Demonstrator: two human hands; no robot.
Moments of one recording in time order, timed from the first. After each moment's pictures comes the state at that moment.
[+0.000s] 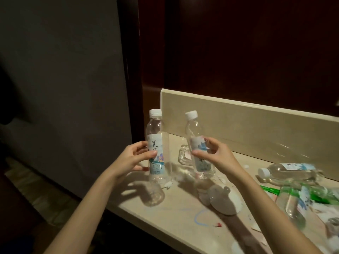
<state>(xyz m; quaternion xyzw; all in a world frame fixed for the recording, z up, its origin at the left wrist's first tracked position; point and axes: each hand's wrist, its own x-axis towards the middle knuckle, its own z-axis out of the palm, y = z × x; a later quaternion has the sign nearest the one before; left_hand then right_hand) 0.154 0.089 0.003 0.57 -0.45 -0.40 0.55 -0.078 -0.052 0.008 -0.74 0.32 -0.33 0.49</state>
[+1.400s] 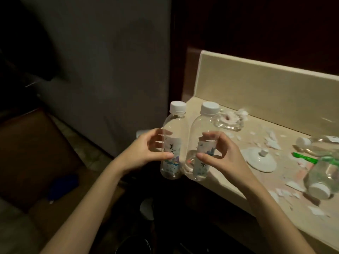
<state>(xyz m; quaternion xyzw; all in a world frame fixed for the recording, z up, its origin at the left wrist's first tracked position) 0.156 0.233 -0.027 0.63 -0.47 -0.36 0.50 -0.049 0.107 -0.027 -0.75 0.24 -0.30 0.54</state>
